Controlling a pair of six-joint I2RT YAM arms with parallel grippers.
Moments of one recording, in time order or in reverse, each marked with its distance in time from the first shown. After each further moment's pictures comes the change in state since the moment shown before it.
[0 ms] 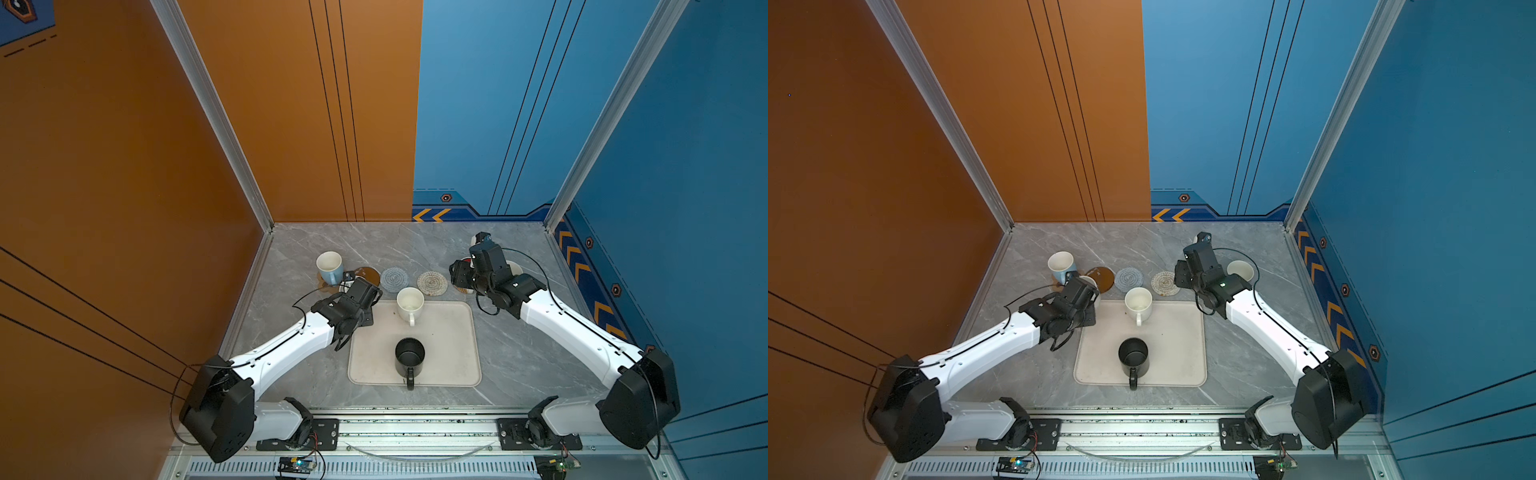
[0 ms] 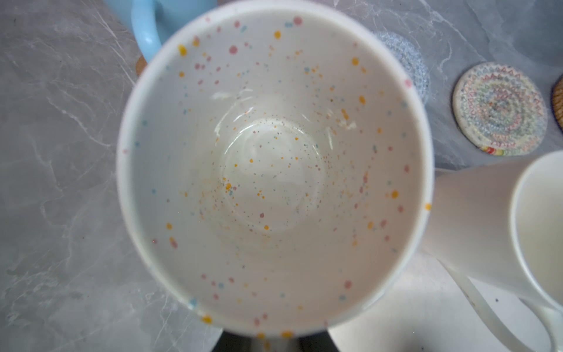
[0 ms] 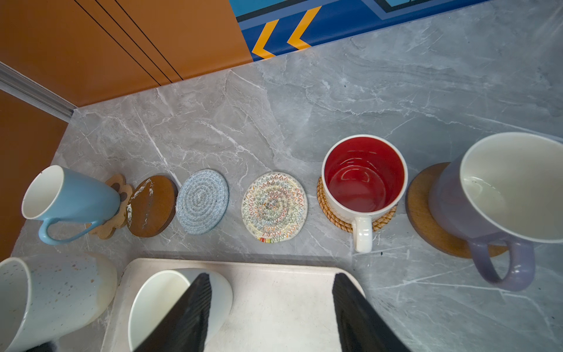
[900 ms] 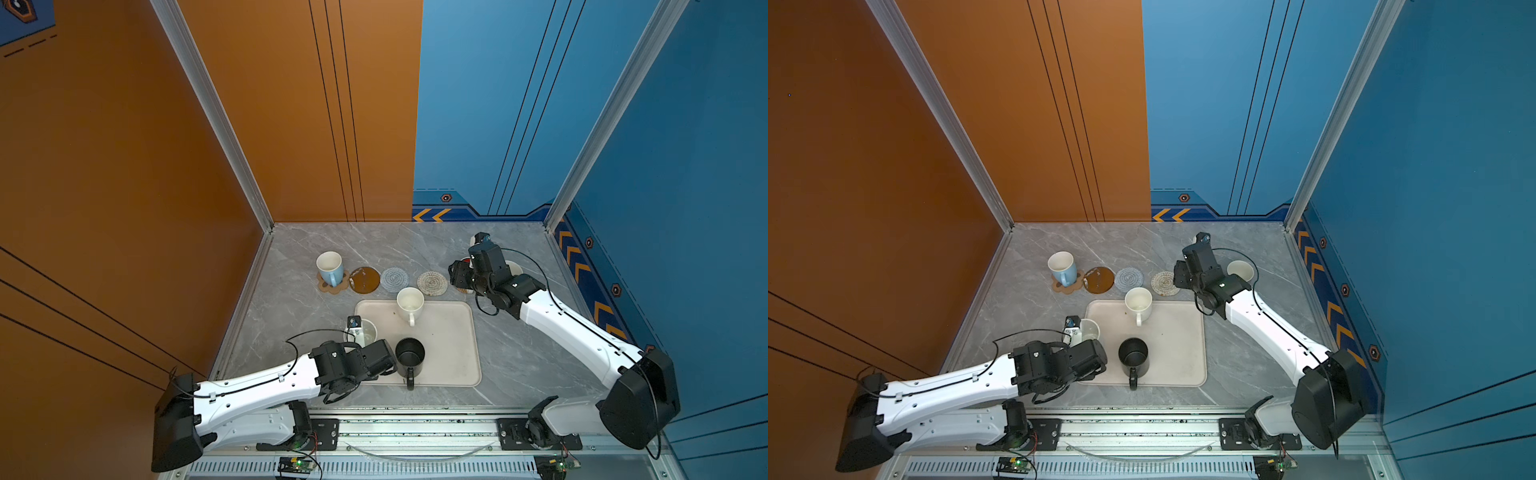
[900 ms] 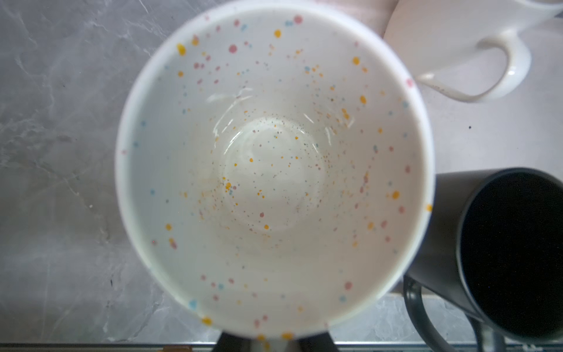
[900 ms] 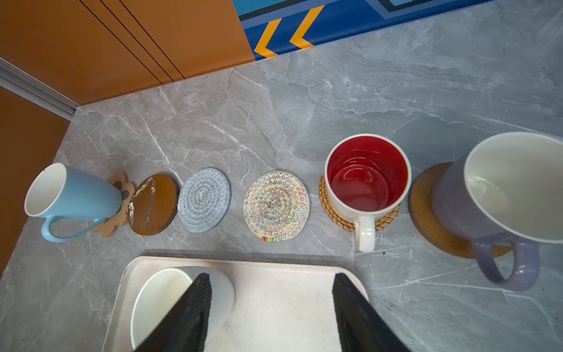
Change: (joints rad) left arm -0.526 -0.270 -0.109 -0.391 -0.137 -0.483; right arm 0.009 0.000 0.000 0.000 0.000 0.001
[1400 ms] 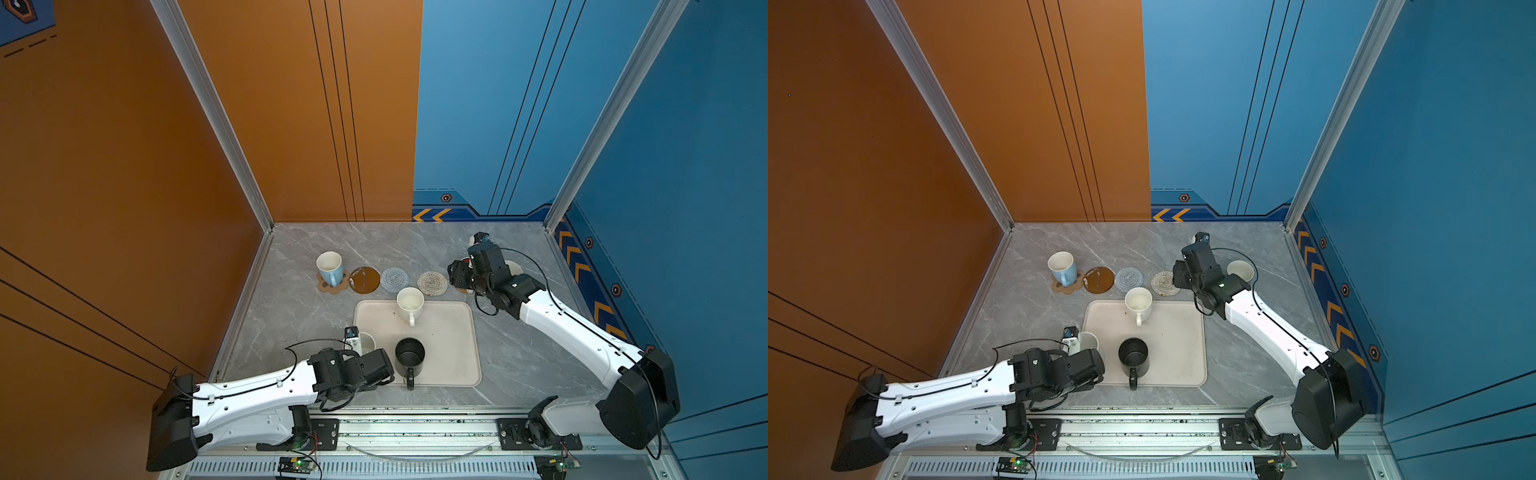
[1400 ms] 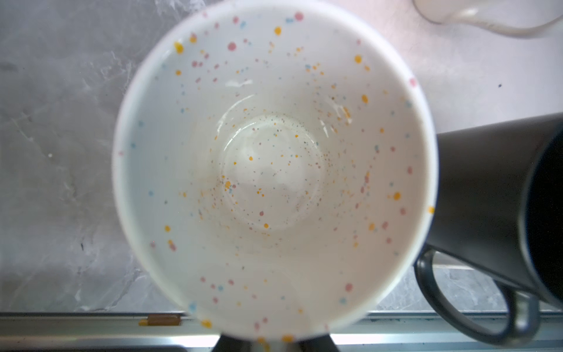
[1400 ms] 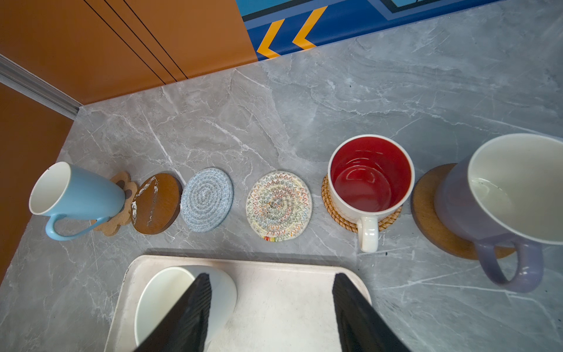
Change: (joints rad) left arm -0.063 -0.040 -0.077 0.010 0.102 -0.114; right arm 0.006 0.000 0.003 0.000 0.000 0.000
